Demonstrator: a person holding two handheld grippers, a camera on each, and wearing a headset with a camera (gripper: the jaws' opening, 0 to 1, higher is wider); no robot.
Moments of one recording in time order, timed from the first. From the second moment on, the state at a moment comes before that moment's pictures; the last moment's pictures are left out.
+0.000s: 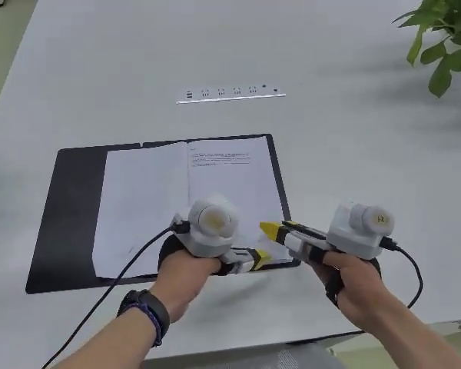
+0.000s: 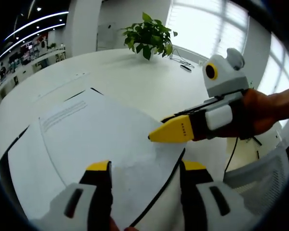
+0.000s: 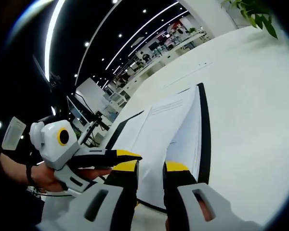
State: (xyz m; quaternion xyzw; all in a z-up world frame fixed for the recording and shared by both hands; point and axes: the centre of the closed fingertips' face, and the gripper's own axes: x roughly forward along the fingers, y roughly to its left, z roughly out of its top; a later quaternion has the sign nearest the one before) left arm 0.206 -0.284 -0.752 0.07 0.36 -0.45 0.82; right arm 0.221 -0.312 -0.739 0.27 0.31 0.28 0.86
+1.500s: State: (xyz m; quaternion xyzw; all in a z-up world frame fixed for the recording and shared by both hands) left arm 0.202 -0.191 -0.685 0.07 0.31 -0.37 0.87; right arm 0.235 -0.272 -0.697 0.28 0.27 0.30 0.87
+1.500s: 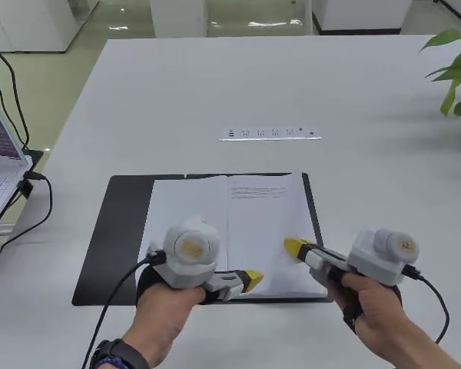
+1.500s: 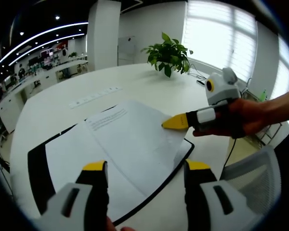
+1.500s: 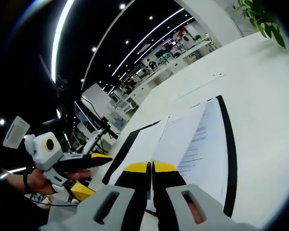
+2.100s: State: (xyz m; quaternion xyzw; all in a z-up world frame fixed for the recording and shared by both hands) left arm 0.202 -0.150 -0.675 0.05 0.30 -0.35 0.88; right arm 0.245 -0.223 -0.688 0.29 0.26 0.31 0.86
